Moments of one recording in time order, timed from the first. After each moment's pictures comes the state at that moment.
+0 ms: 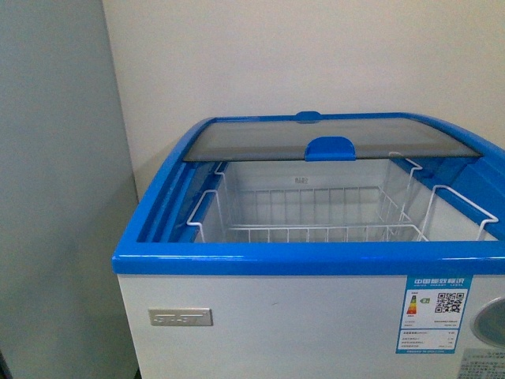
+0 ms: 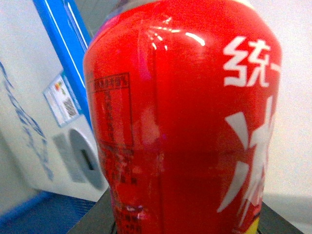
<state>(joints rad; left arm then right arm) 0.00 0.36 0.07 0.29 0.00 -0.01 -0.26 1.27 1.16 -0.44 -0.48 -1.52</state>
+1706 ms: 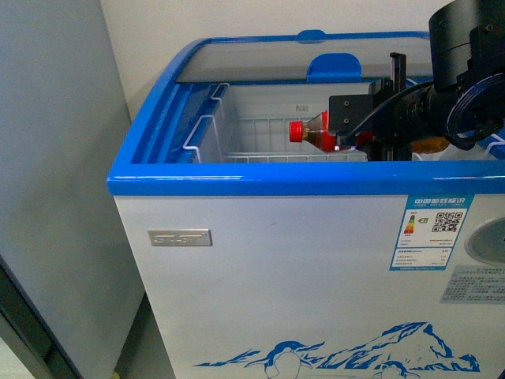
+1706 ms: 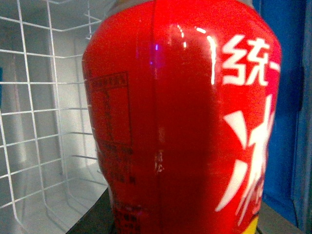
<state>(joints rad) 0.00 0.01 0.01 0.00 0.00 -0.01 0.08 2.20 1.52 0.24 -0.20 -1.46</state>
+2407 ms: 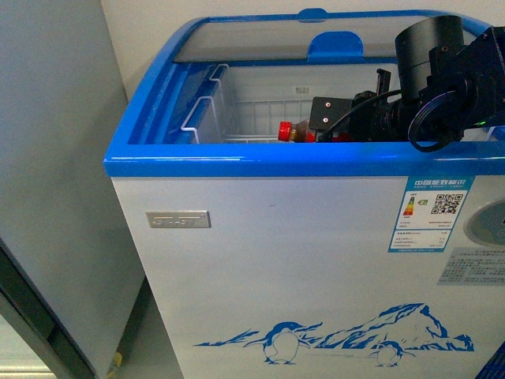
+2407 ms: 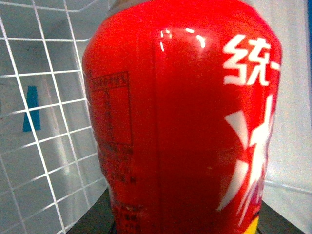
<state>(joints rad) 0.00 0.01 0.01 0.00 0.00 -0.01 0.11 2.35 1.63 0.22 -0.14 -1.27</state>
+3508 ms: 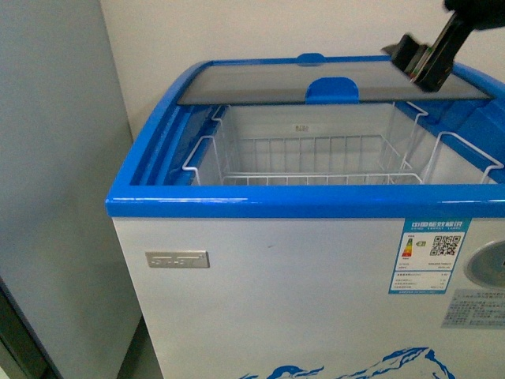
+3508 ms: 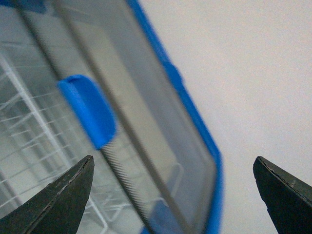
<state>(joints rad) 0.00 0.01 0.01 0.00 0.00 -0.01 0.06 1.78 1.28 0.45 -0.12 -0.98</state>
